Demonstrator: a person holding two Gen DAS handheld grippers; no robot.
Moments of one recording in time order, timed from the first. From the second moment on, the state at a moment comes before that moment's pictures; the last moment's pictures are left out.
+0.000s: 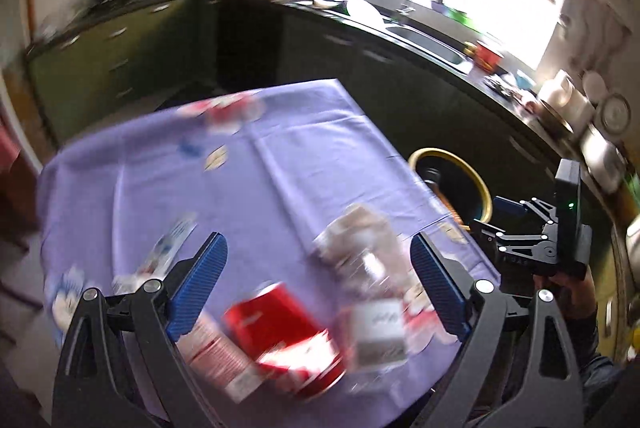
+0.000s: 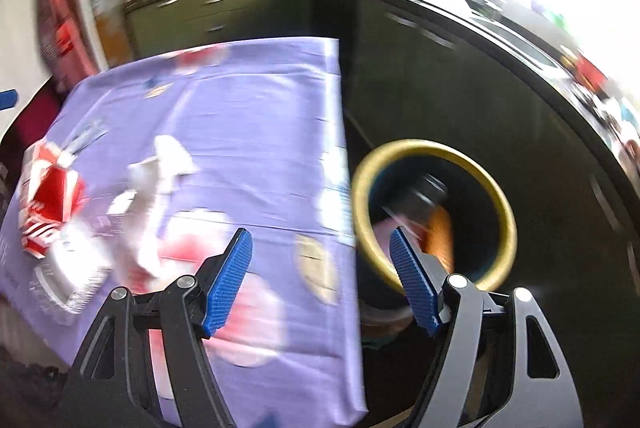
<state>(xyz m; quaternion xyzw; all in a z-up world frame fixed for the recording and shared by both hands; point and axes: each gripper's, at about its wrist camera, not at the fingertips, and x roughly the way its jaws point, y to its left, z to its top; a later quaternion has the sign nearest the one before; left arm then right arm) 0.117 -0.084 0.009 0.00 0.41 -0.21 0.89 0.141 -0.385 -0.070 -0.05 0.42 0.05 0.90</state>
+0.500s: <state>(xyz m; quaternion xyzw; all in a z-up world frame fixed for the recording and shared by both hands) 0.071 0.031 -0.023 -0.04 0.41 -0.06 0.91 0.144 -0.205 -0.054 -0.07 0.47 0.31 0.82</state>
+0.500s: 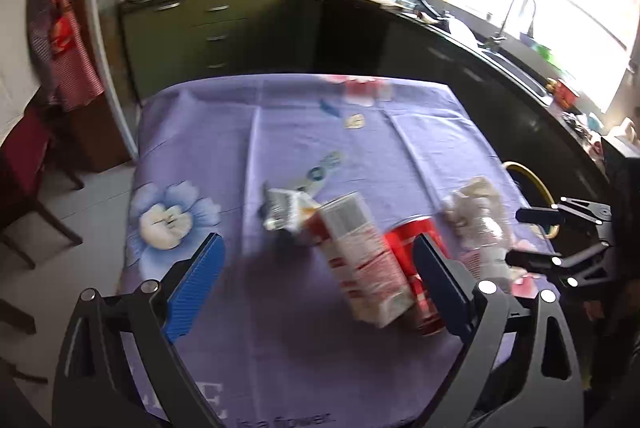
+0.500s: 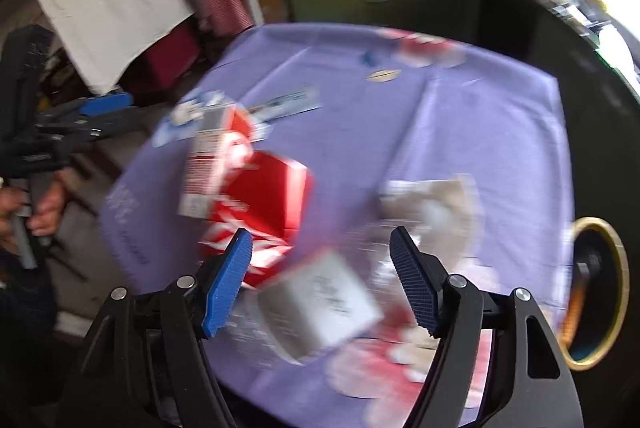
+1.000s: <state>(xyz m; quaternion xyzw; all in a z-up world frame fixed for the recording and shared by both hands) 0.066 0.062 -0.030 -0.05 0.40 -0.05 0.91 0.172 -0.154 -0.094 -0.01 0.59 0.31 0.75</state>
